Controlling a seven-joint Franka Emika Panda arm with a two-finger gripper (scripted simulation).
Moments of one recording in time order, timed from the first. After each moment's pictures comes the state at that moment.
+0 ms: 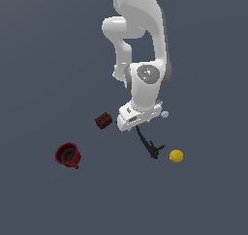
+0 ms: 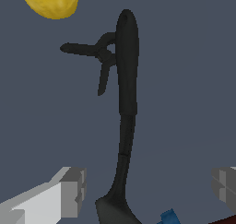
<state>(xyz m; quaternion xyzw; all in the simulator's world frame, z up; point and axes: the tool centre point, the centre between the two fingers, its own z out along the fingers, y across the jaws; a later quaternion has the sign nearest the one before) -0.013 0.068 0.105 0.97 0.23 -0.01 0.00</state>
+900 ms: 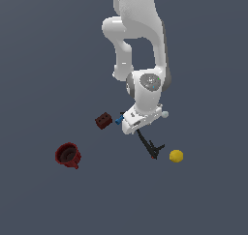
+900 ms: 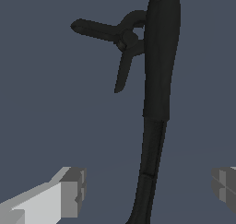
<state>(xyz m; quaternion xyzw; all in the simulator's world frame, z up) -0.021 0.084 0.068 0.96 0.26 0.00 0.00</state>
